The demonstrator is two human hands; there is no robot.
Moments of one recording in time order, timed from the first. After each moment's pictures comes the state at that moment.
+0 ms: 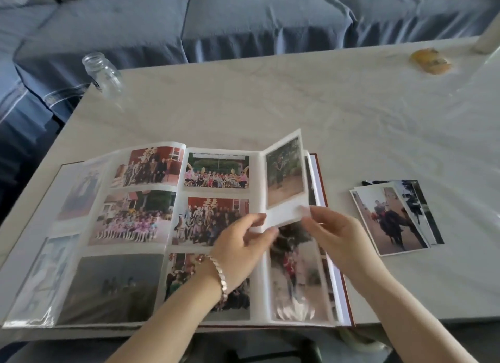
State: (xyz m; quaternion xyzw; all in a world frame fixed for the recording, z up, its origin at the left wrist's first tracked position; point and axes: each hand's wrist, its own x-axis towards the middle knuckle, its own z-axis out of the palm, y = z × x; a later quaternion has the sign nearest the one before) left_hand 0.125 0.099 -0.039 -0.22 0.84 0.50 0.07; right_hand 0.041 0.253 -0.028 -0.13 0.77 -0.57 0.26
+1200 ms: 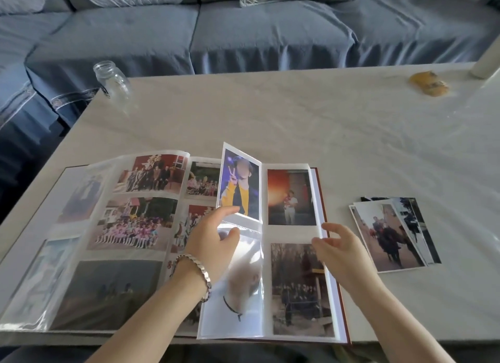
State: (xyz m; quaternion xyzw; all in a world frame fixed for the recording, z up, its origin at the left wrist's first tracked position) left_hand 0.124 0.070 -0.030 -0.27 0.84 0.46 -0.08; right_hand 0.029 0.254 -0.055 -0.01 0.85 -0.46 0.26
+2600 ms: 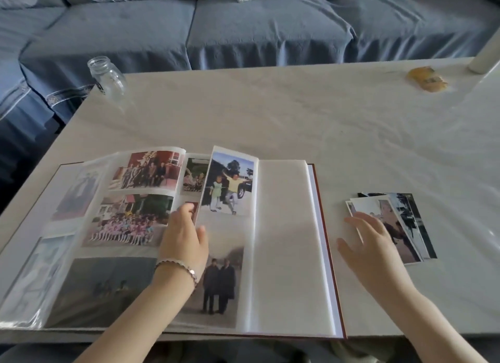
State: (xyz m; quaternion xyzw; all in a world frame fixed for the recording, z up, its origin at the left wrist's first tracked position) left_hand 0.135 0.055 -0.045 -0.38 0.90 0.20 -0.08; right_hand 0.014 0.296 -0.056 -0.13 0.94 -0.28 0.13
